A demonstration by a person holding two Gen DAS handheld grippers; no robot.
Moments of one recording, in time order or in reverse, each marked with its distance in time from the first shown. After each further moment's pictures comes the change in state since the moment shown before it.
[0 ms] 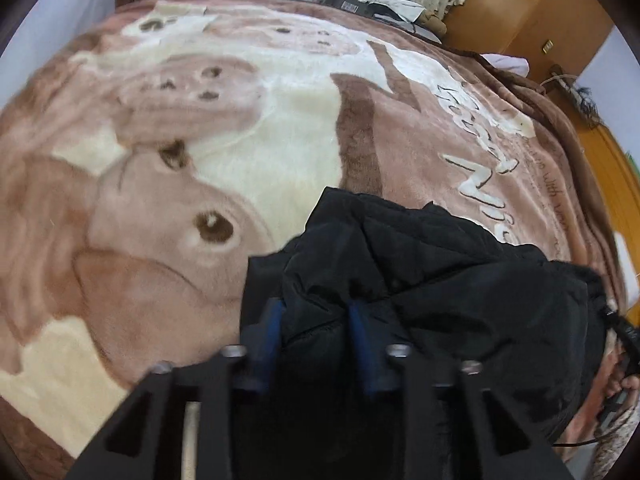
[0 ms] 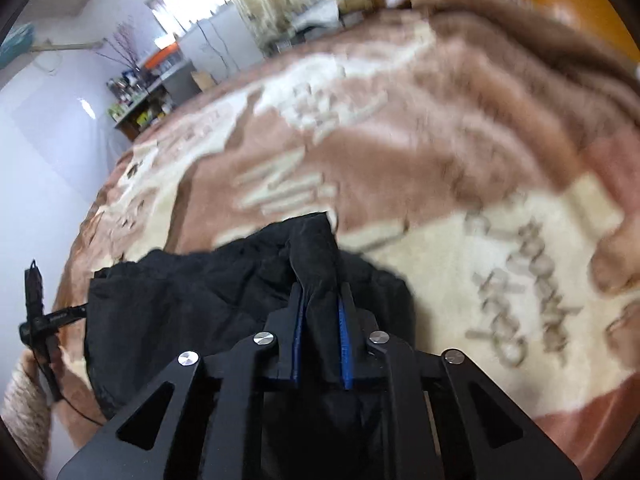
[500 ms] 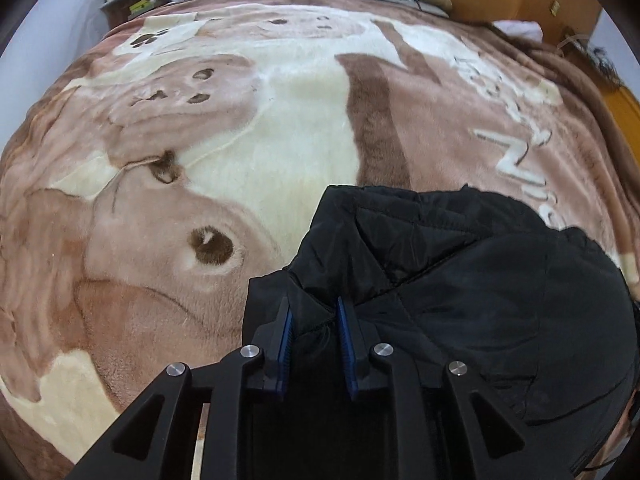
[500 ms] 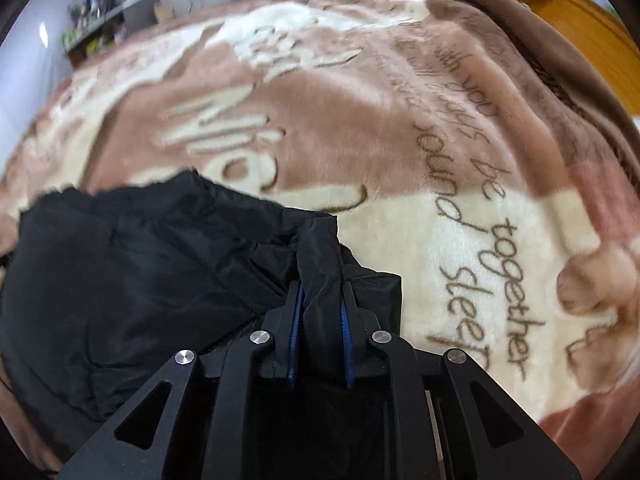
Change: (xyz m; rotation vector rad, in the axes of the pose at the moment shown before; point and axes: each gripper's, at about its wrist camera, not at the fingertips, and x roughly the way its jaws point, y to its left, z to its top) left arm 0.053 -0.015 0.011 0.098 0.056 0.142; right arm 0.082 0.007 -0.009 -0.147 0.224 -0.294
